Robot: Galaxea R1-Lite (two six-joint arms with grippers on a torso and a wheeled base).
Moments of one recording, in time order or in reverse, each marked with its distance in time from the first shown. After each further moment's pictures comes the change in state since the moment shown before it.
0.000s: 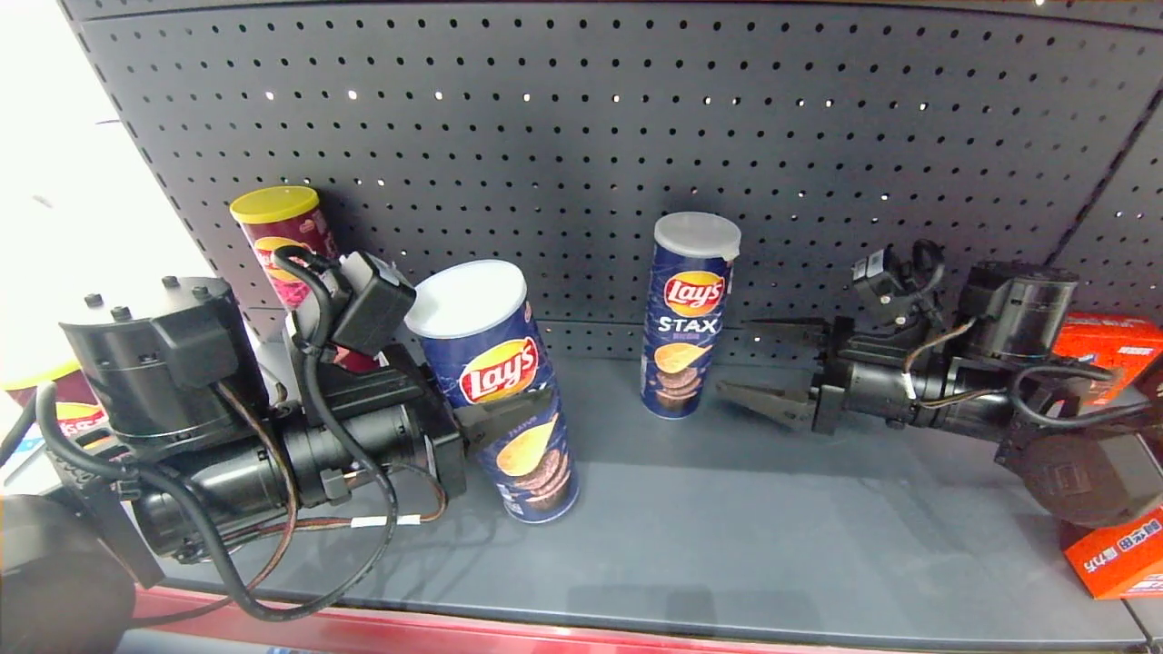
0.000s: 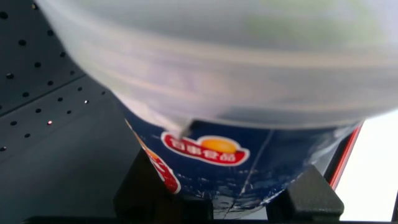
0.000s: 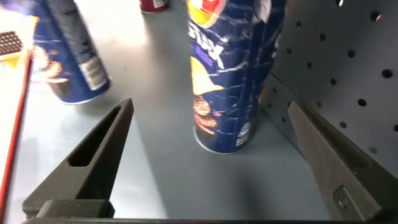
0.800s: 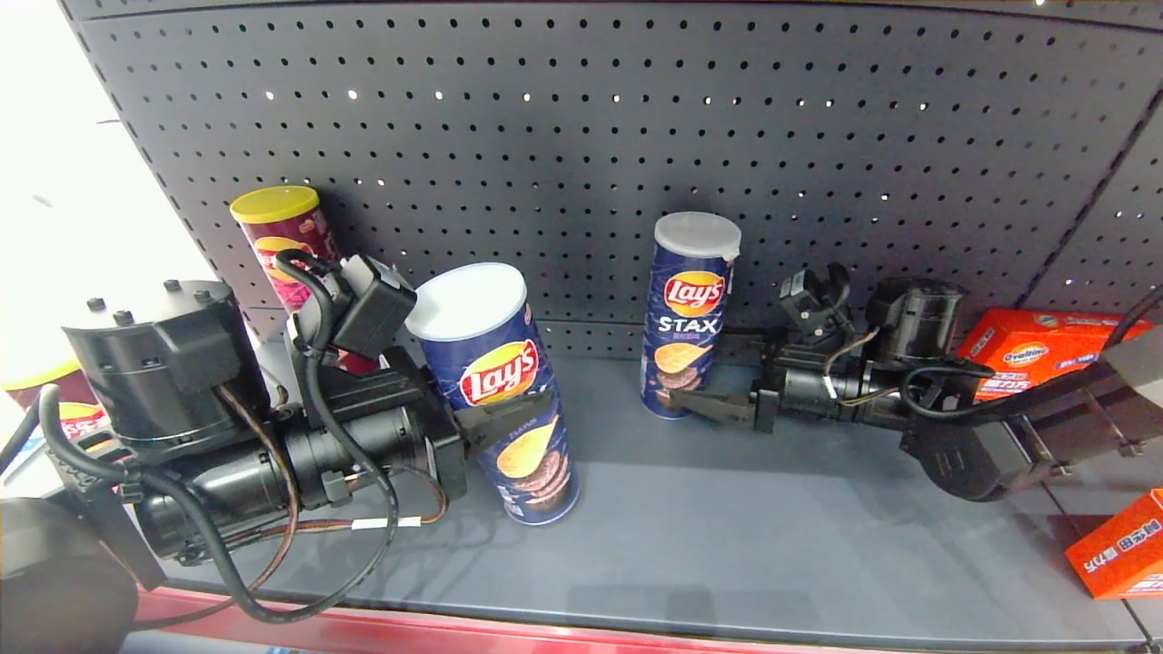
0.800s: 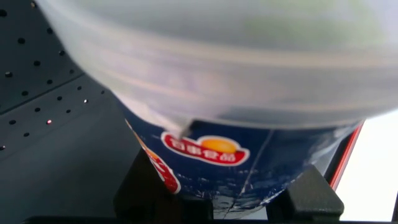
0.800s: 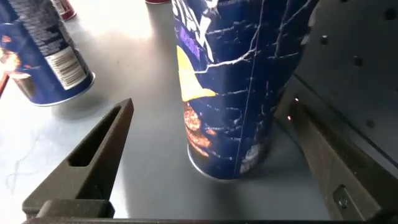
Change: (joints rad) left arm -0.001 0.003 0.007 -0.010 0.000 -0.003; right arm 0.045 0.195 -0.158 -0.024 0.042 0.001
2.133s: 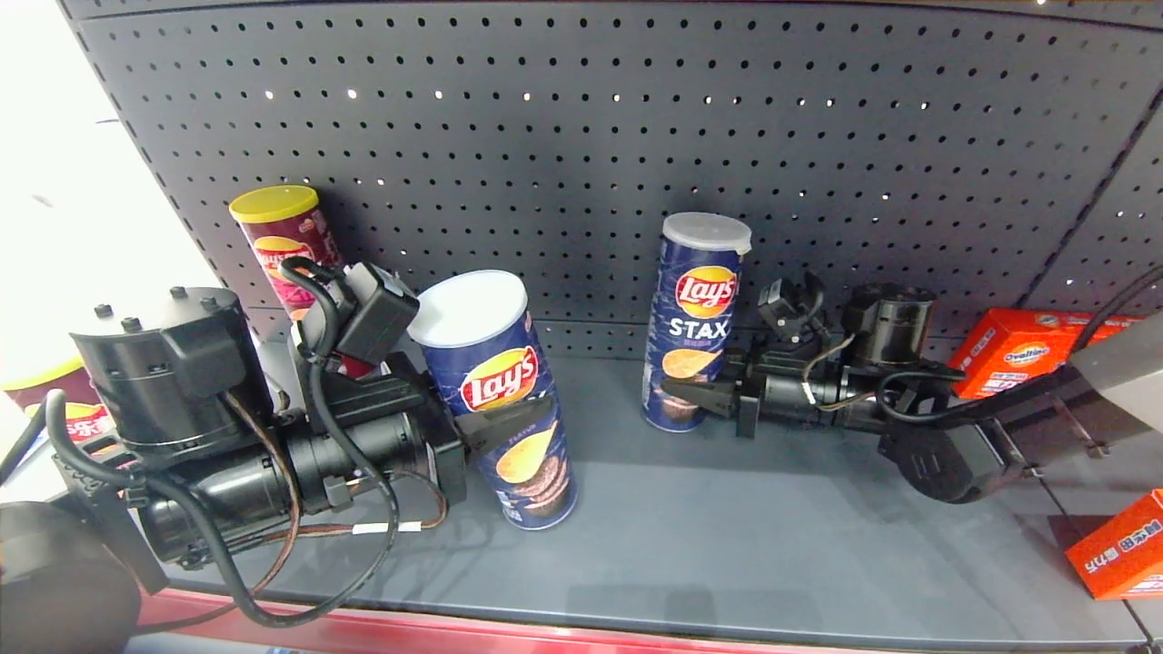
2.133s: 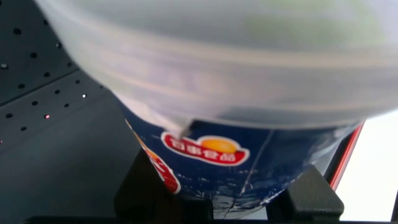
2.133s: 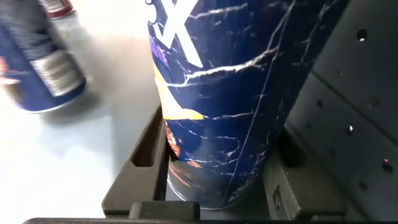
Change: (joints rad) left arm 0.003 0.005 0.011 -0.003 0.002 0.001; right arm 0.031 0.016 -0.010 0.004 -0.013 0.000
